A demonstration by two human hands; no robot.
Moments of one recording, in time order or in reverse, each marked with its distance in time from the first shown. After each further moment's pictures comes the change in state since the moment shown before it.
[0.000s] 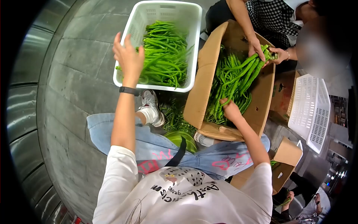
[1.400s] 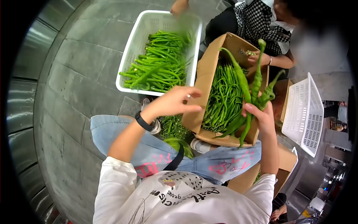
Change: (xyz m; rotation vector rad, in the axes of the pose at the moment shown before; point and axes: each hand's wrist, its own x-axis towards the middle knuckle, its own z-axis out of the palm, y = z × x) left_hand -0.060 0.094 -0.070 -0.996 -1.147 0.240; right_hand -0.017 -0.099 -0.272 1.398 0.292 0.279
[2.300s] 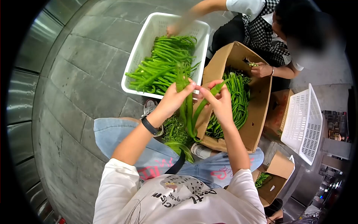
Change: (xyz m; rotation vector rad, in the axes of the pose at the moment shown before) left_hand -0.006 -0.004 0.000 -0.906 0.432 -0.103; right_hand 0.067 0.041 0.124 0.008 0.083 -0.091
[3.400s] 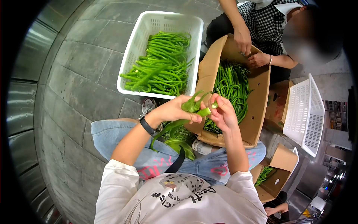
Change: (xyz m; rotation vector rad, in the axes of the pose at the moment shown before) left_hand -0.006 -0.002 0.006 0.233 -0.529 -0.222; right_hand -0.025 0.045 -0.050 0.858 -0.340 0.320
